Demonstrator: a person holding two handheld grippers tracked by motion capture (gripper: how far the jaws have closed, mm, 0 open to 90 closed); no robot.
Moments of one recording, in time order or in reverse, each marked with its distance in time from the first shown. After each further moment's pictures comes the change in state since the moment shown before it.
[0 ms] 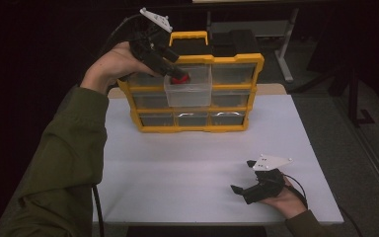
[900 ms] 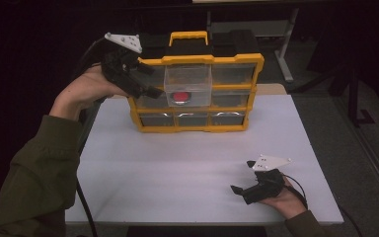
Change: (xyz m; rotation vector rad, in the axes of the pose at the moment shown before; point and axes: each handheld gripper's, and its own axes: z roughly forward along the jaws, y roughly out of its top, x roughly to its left) left arm -0.027 -0.064 -0.029 -0.044 0.044 -0.023; right arm 0.001 0.000 0.001 0.010 -0.006 -0.004
